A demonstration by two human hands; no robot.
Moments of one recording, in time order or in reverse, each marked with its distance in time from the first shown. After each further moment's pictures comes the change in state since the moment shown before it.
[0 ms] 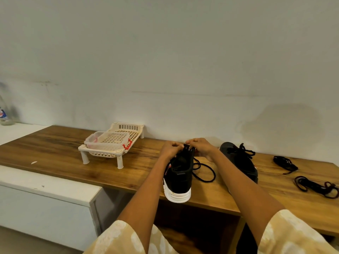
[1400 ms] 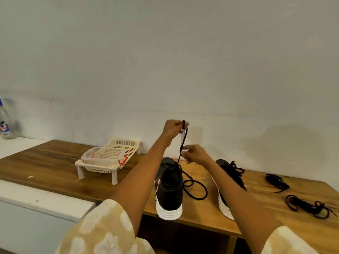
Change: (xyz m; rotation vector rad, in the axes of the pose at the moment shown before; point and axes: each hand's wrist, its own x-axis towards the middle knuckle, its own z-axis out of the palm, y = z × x) left_hand 0.007 0.136 -0.029 -0.205 0.074 0.265; right_hand 0.006 -0.022 -0.025 -0.284 -0.009 -0.282
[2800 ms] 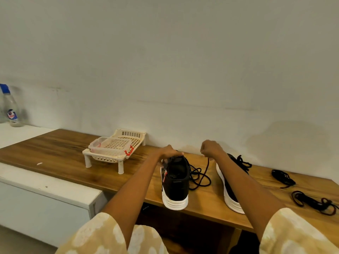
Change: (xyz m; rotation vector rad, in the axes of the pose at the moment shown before) left_hand -0.034 -0.091 -0.031 0.528 -0.409 -0.380; right_hand 0.002 0.004 -0.014 -0.734 0.026 0.239
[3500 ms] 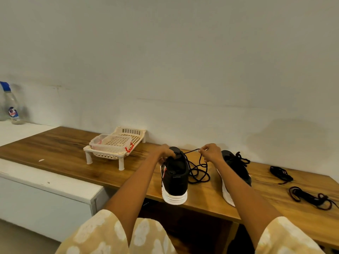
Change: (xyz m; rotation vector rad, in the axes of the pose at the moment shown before) left_hand -0.009 -0.004 0.003 -0.085 0.006 -0.180; right_hand -0.011 0.017 0.034 0.494 0.189 0.045
